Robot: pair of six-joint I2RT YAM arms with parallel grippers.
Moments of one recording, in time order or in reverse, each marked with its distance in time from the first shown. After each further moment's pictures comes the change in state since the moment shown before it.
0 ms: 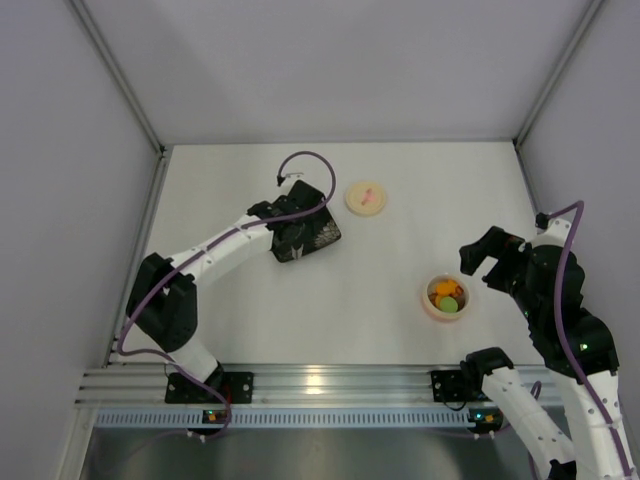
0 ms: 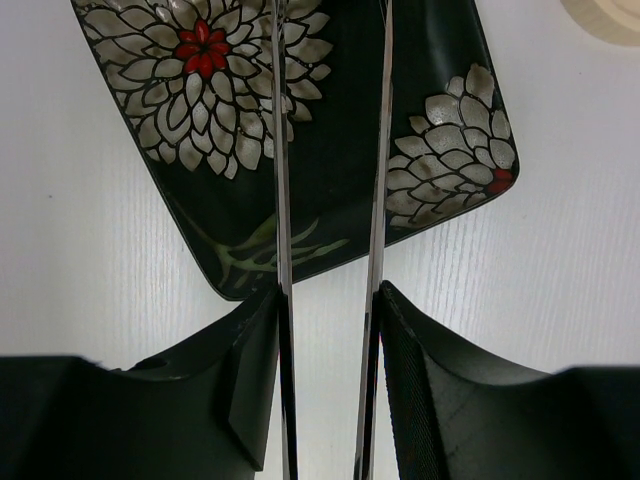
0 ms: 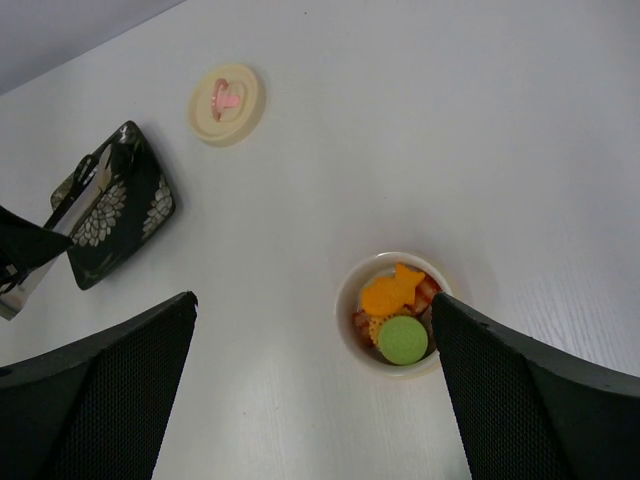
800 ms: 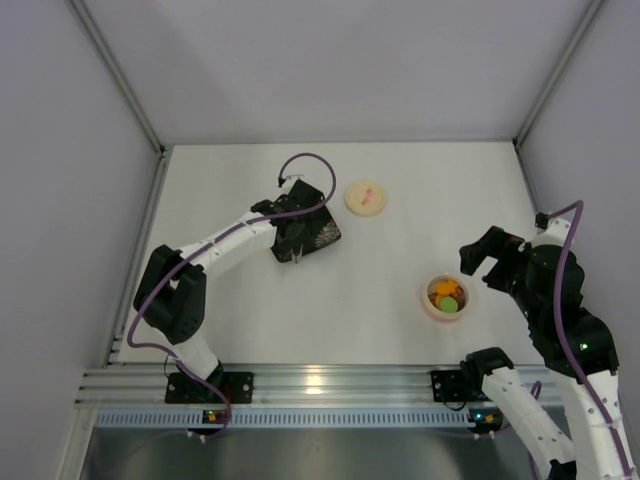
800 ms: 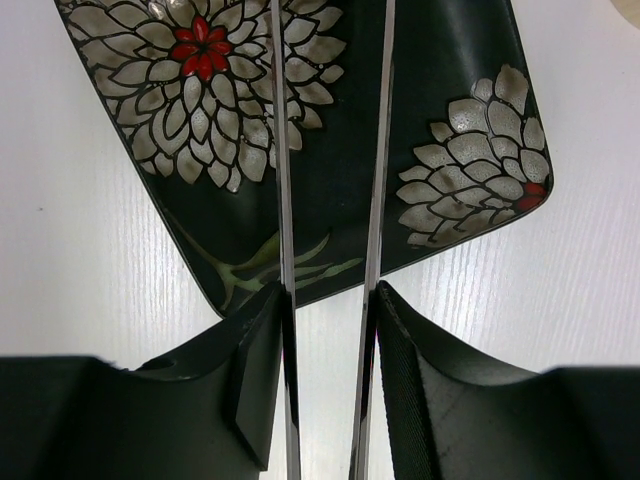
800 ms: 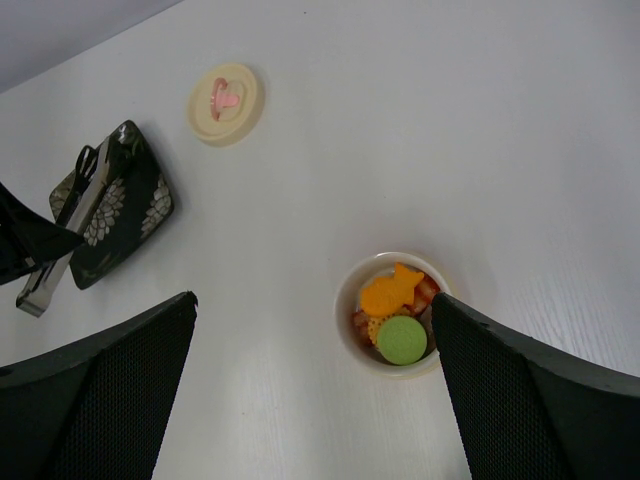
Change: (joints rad) left arm 0.036 0.058 0.002 0.032 0.027 0.026; right arm 0.000 0.002 0.000 0.000 0.000 -0.005
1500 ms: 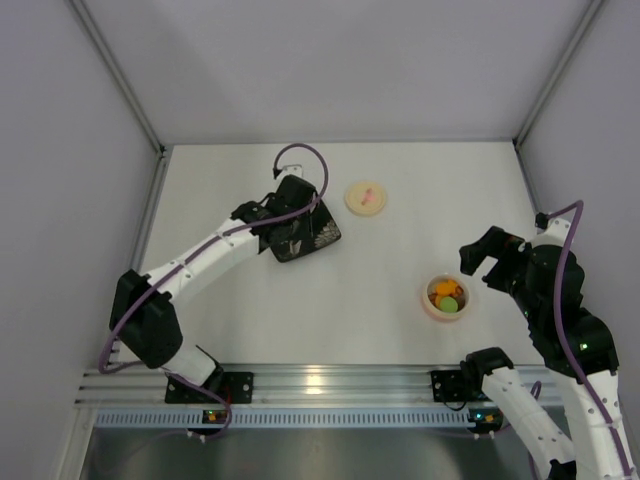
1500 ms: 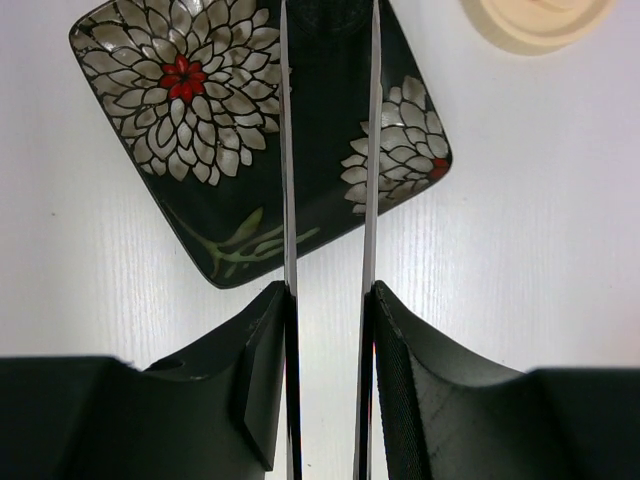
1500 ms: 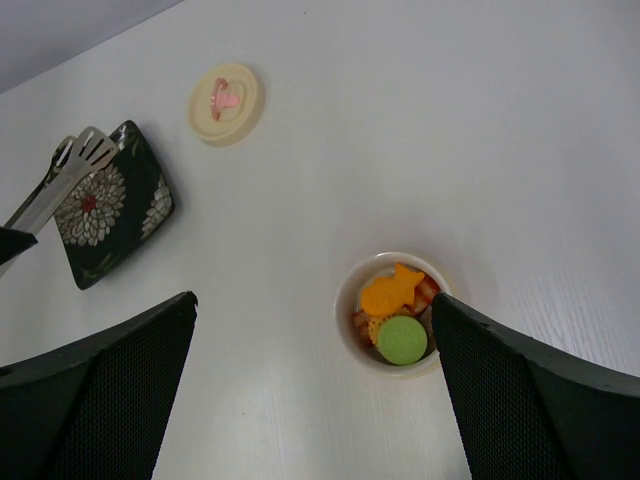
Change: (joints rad) left arm -0.032 -0.157 0.007 -0.030 0.033 0.026; right arm 0.000 0.000 0.000 0.000 0.000 0.000
